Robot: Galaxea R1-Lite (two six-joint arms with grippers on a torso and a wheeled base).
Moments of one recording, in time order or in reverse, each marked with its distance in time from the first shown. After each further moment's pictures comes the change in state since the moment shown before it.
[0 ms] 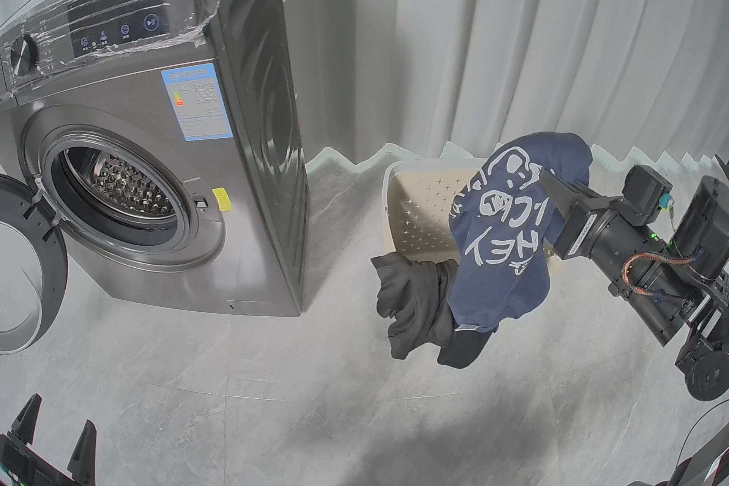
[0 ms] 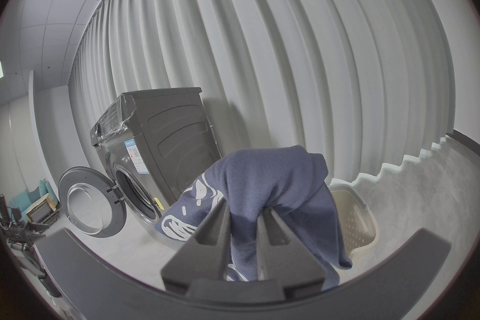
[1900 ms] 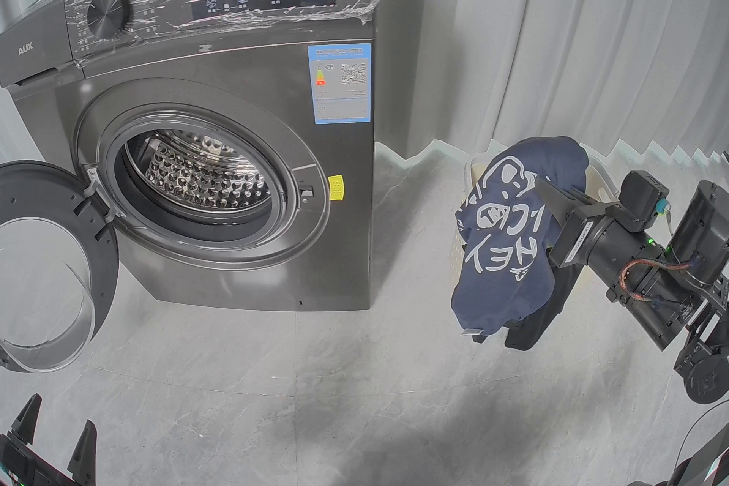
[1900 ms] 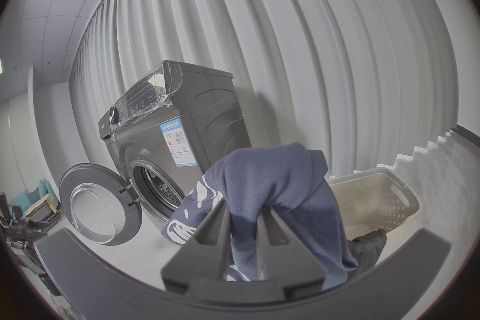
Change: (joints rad) left arm 0.000 0.000 0.000 -0.001 -0.001 -0.001; right arm 0.011 0.004 0.011 0.002 0.007 -0.001
